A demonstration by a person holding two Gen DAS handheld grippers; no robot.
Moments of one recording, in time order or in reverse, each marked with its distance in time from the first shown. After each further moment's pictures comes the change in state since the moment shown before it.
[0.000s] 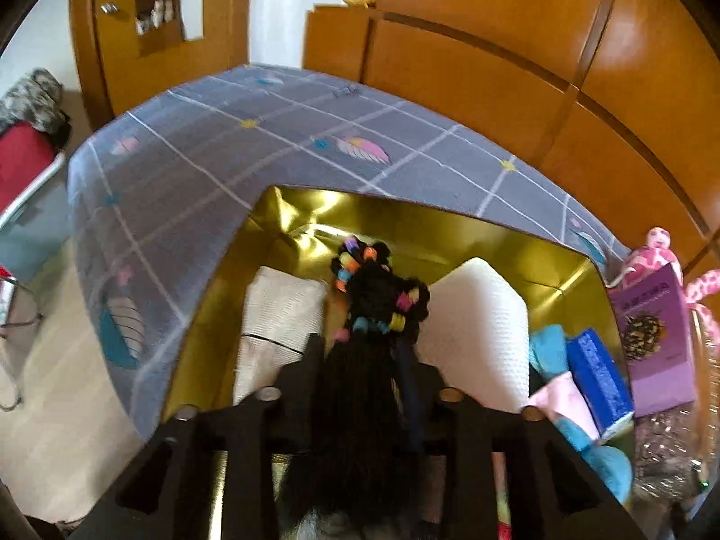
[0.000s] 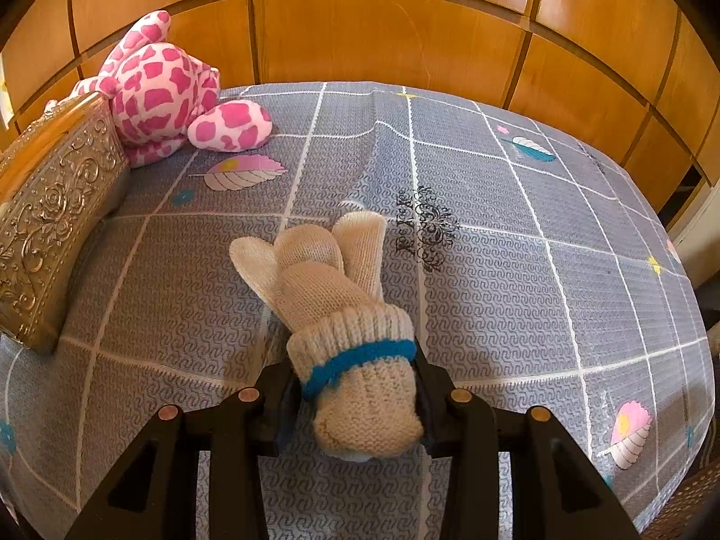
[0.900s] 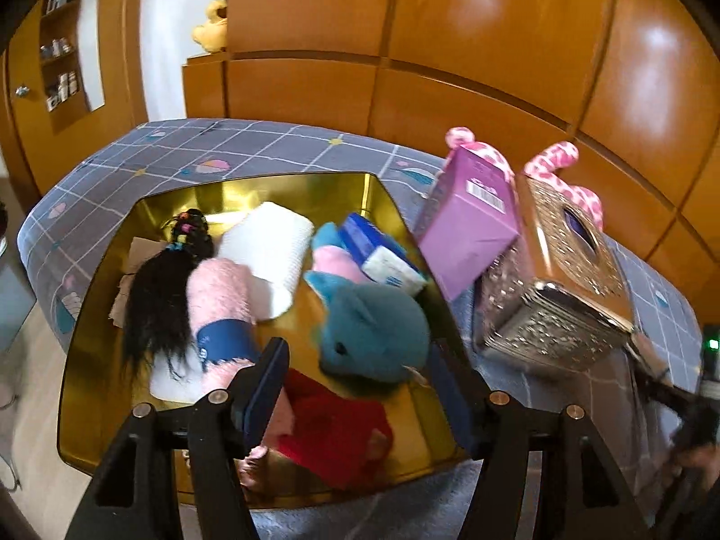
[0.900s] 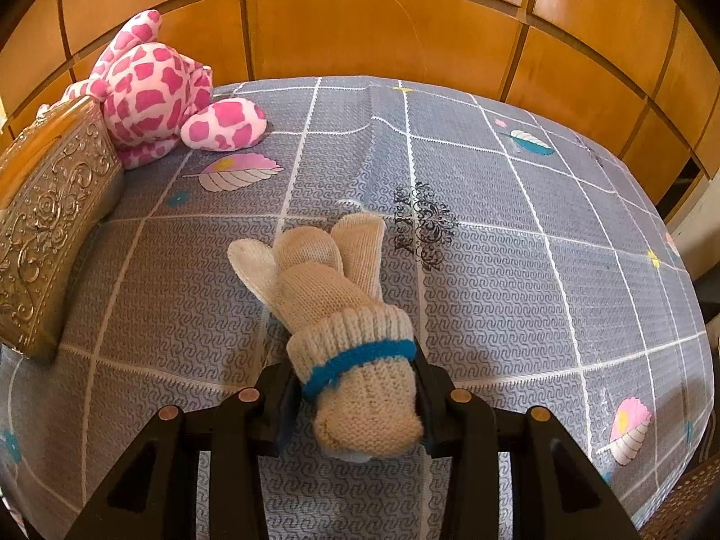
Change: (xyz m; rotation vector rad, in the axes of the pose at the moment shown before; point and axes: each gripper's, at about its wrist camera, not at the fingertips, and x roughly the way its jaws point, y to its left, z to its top) left arm -0.090 -0.103 -0.096 0.283 -0.051 -0.221; right arm 0.005 -0.001 0.005 0.034 0.032 -0.001
